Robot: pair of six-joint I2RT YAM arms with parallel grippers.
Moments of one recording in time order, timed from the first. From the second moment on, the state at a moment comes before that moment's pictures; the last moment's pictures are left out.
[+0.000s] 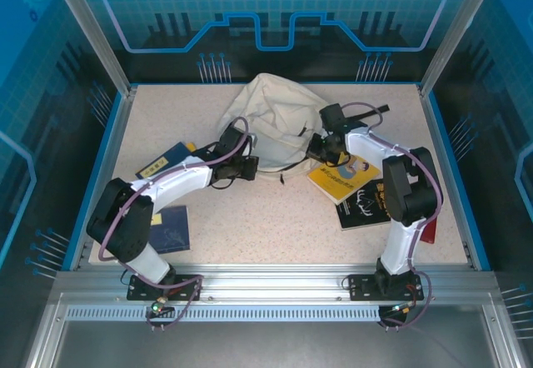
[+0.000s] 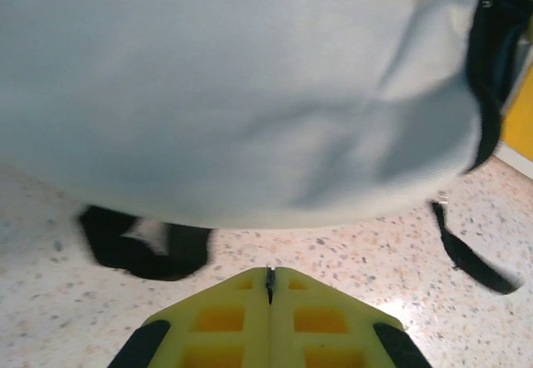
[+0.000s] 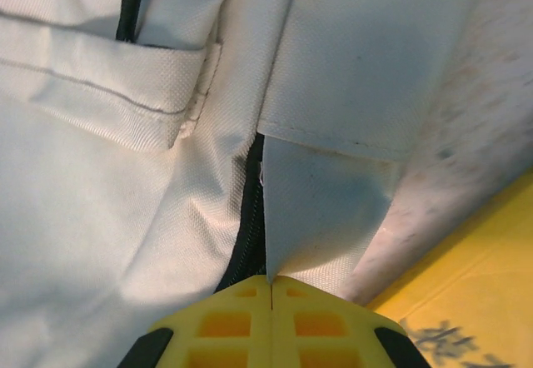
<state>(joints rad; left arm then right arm) -0.53 1.60 1.05 -0.39 0.01 -0.37 0.31 1.89 1.31 -0.56 -0.18 0.71</state>
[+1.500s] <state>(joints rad) -0.63 1.90 1.05 0.12 0.25 -0.72 0.30 1.88 1.30 -0.51 -0.31 0.72</state>
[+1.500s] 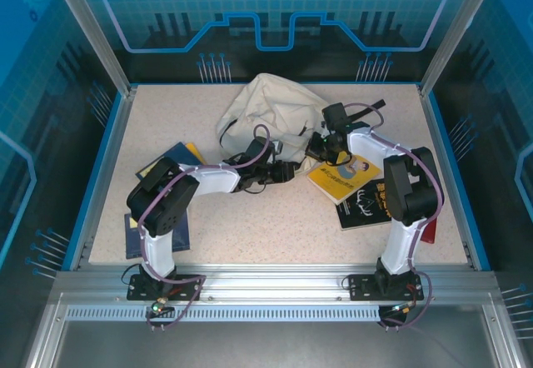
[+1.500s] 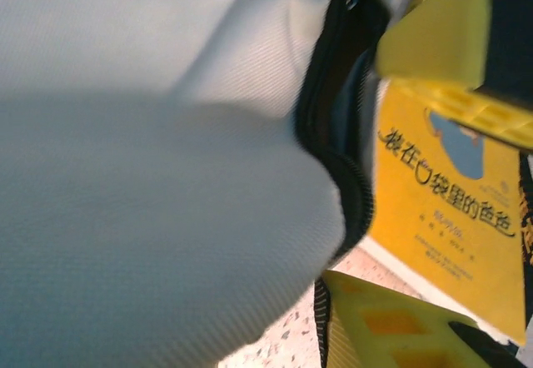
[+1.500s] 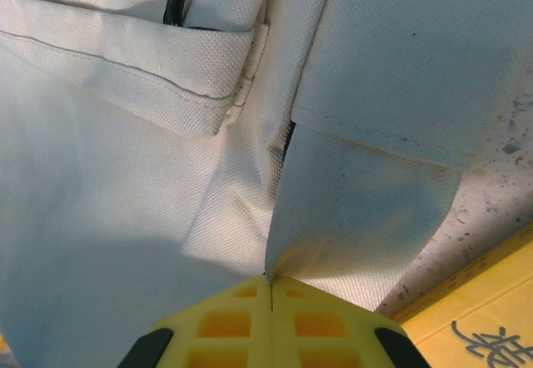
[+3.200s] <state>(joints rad) -0.62 1.65 0.82 0.02 0.07 -0.61 0.28 1.91 1.34 -0.62 -0.09 0.77</state>
